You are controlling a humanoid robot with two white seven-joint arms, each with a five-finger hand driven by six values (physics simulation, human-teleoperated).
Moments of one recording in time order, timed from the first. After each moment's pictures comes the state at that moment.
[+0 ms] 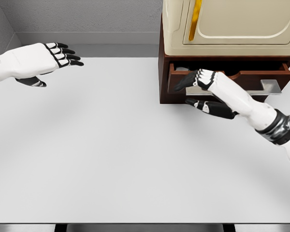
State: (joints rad) left arm -0.87 0.98 -0.83 -1.44 -0.50 -0.61 -0.22; right arm -0.37 -0.83 0.61 -1.75 0.08 -0.61 -0.09
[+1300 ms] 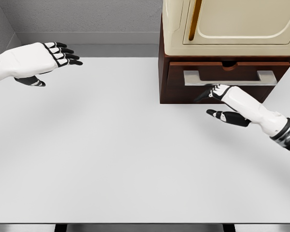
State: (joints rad) left arm -0.87 0.98 -0.83 -1.43 -0.49 -0.61 -0.22; right arm -0.35 -0.89 0.64 -1.58 0.13 -0.61 -0.09
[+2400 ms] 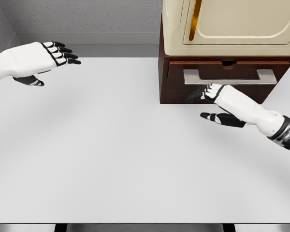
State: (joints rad) left arm -0.87 0.98 -0.83 -1.42 -0.49 -0.61 -0.22; right arm -0.36 -0.91 0.65 -1.67 0.18 -0.61 -0.07
